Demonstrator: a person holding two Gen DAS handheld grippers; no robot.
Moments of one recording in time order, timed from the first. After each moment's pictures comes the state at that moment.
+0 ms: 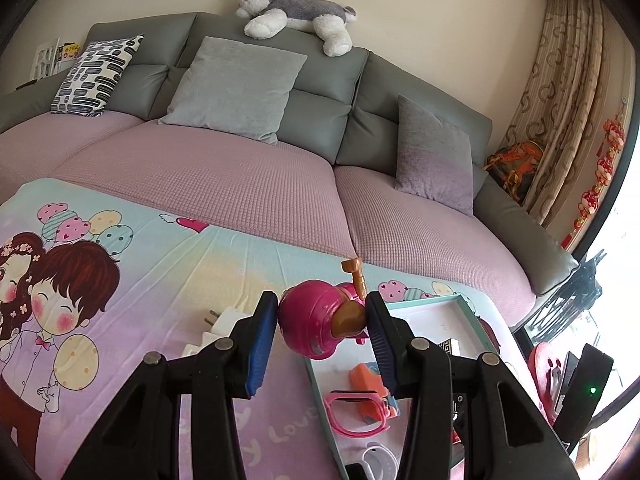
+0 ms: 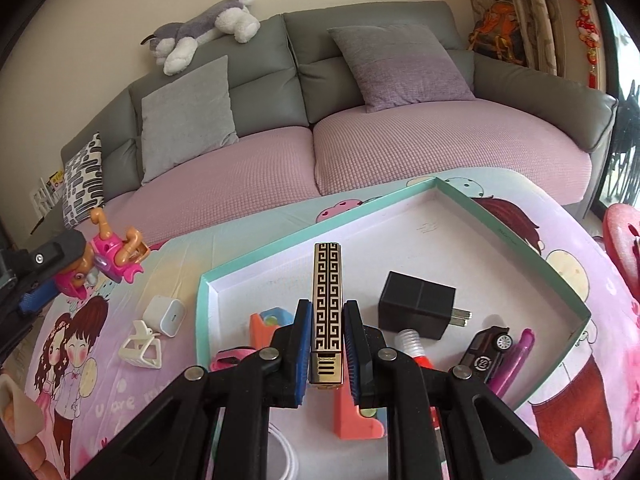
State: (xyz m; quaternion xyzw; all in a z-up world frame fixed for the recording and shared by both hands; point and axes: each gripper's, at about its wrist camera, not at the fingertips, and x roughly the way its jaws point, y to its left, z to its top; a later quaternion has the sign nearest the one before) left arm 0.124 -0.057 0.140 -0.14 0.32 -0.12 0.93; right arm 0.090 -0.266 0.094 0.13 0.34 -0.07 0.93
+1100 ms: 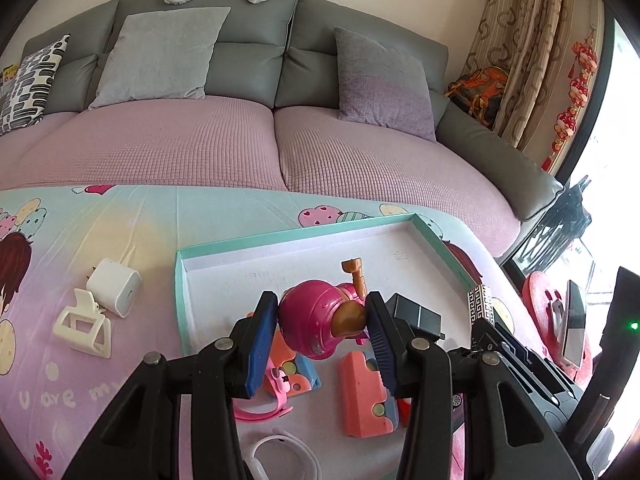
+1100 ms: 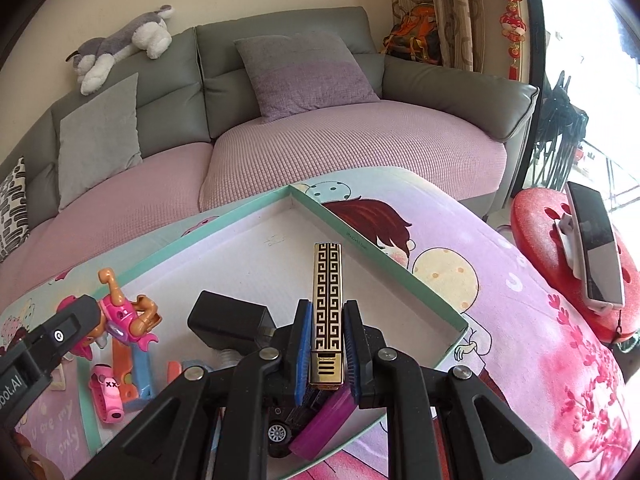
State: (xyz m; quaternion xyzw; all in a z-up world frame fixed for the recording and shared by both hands) left arm 0.128 -0.168 0.095 -0.06 0.38 -0.19 0.90; right arm 0.075 -0.339 0.080 0.12 0.34 -0.21 0.91
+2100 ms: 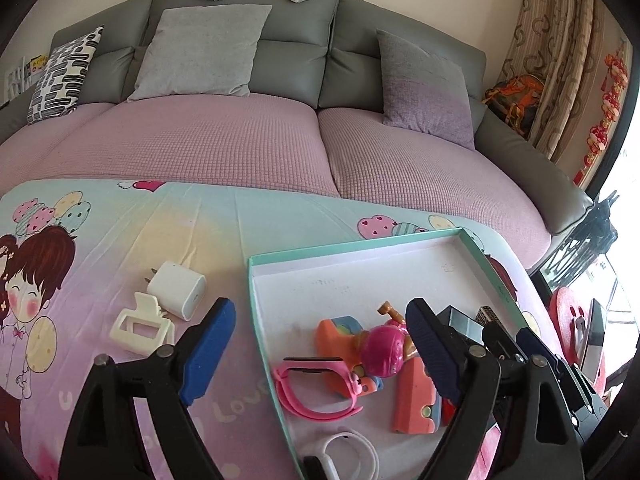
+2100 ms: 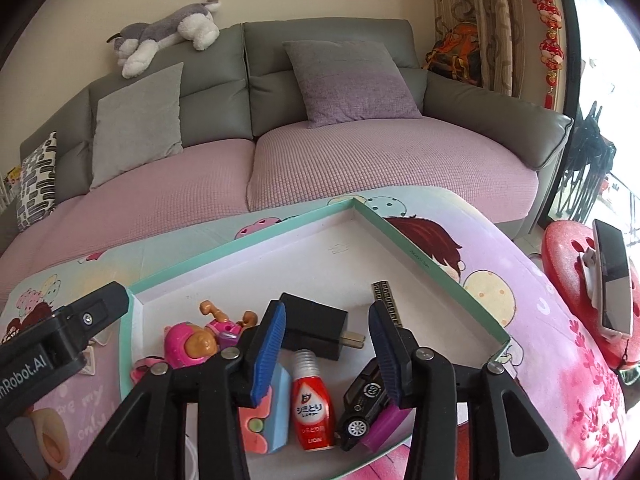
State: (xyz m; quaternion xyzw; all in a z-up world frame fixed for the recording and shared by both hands) left arm 0.139 -0.124 0.104 -0.07 0.39 -0.12 0.91; right arm 0.087 -0.286 0.097 0.08 0.33 -0.14 0.93
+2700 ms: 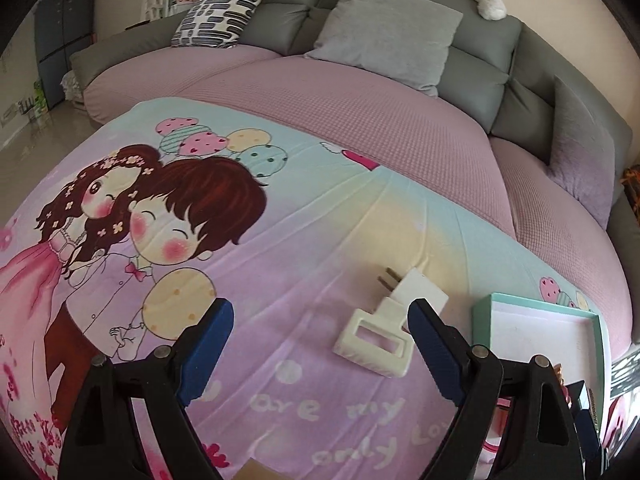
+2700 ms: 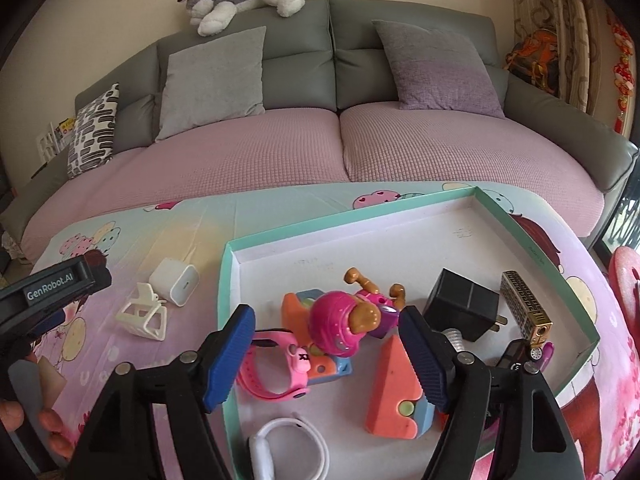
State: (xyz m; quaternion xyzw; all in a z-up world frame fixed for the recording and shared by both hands) left arm 0.150 0.020 0.072 -0.16 0.43 0.14 0.88; right arm 0.110 -0.201 0.082 0.04 0.37 -0.02 0.93
